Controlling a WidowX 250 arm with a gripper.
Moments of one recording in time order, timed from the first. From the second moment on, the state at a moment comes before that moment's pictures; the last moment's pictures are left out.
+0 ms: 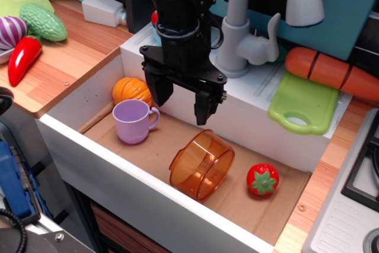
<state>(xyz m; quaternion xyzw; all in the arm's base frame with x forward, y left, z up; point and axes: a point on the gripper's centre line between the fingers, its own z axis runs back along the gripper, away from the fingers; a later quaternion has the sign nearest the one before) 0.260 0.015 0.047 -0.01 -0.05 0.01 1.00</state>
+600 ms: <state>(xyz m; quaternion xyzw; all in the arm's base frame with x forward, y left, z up) 0.255 0.005 0.030 -0.04 -0.07 0.03 1.00</state>
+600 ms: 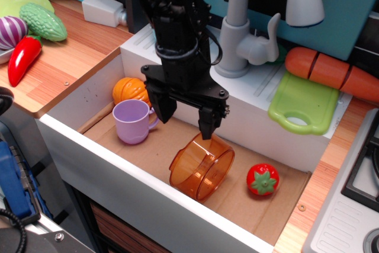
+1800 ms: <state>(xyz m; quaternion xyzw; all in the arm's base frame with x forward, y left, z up) 0.261 -0.006 -0.012 -0.14 -0.13 0.06 0.98</state>
